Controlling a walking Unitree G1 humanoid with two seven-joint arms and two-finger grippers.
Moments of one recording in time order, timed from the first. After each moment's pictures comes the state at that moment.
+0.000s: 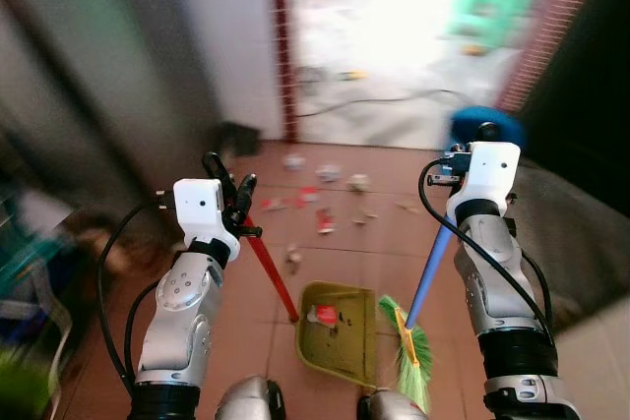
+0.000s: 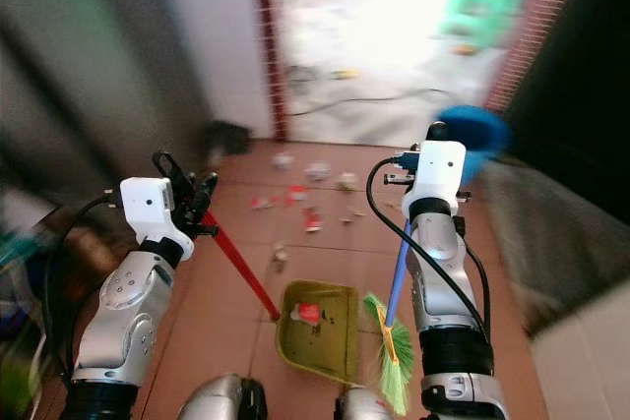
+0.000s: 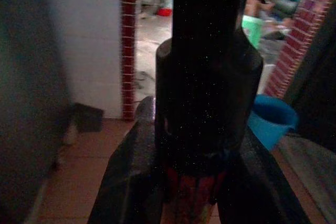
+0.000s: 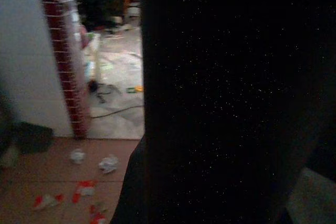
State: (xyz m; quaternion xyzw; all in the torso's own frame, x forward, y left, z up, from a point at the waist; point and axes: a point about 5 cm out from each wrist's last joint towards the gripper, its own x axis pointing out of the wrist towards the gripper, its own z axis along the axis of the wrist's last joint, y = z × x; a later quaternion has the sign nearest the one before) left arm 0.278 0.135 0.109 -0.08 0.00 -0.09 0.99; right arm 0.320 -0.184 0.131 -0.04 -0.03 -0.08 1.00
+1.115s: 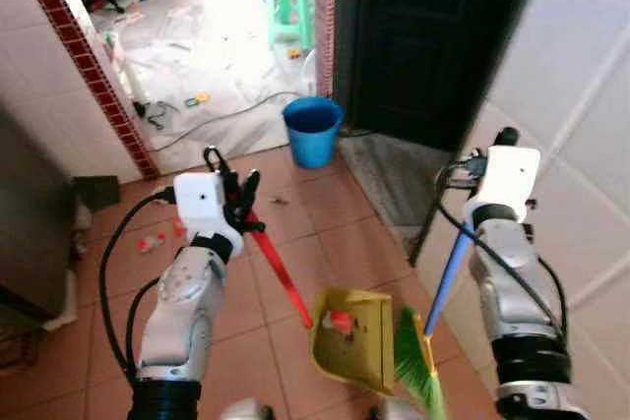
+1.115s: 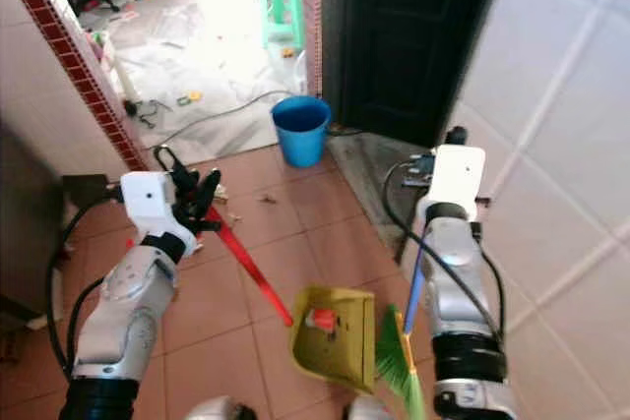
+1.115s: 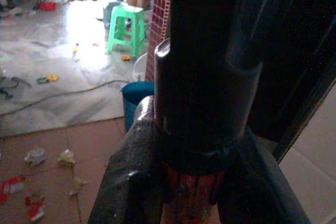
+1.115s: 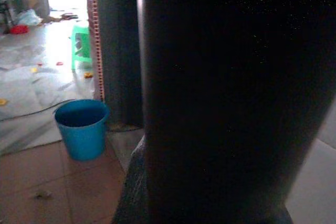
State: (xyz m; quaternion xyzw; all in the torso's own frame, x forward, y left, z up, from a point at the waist) left arm 0.281 0.136 0.114 -0.10 0.02 -0.08 0.99; right arm 0.314 -0.194 0.128 -0.06 -0.03 -0.09 0.99
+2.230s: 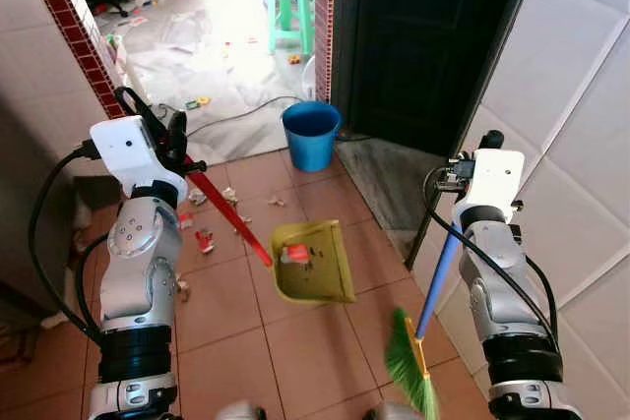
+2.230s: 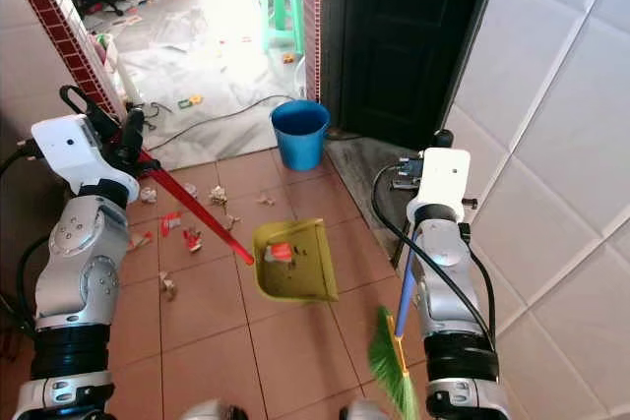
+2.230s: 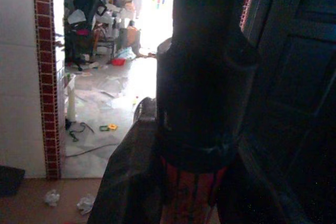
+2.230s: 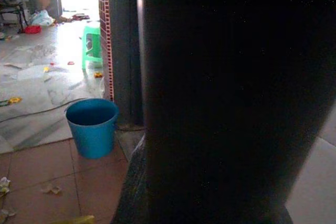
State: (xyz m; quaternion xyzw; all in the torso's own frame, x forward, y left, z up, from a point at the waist) left arm 0.313 0.190 0.168 -0.10 -0.08 0.04 0.99; right arm 0.315 -0.189 0.123 -0.06 -0.02 -0.09 0.99
